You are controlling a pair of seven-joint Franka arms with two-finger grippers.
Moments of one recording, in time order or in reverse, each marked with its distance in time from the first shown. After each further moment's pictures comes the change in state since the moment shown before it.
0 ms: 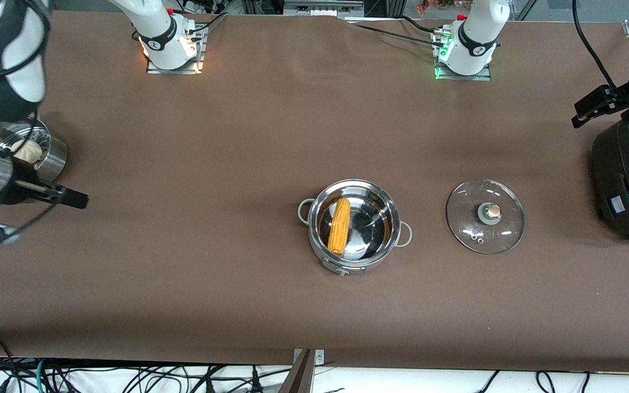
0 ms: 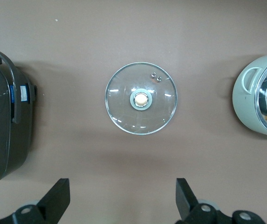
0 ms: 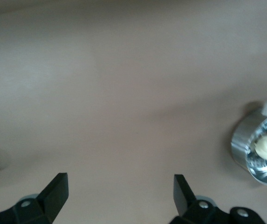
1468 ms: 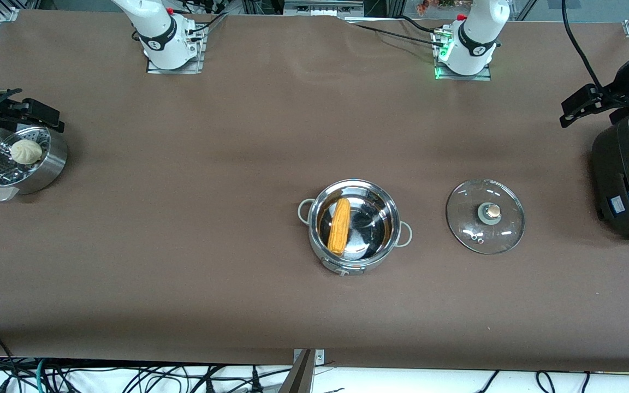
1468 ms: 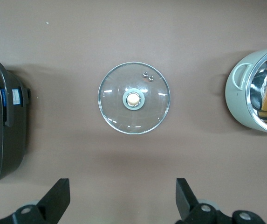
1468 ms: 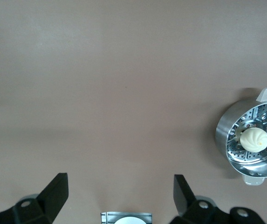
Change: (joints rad) left arm -0.003 0.002 -0.039 0.005 0.000 -0.002 -0.012; right arm -0.212 -0.486 0.250 -0.647 -0.075 0.141 -0.293
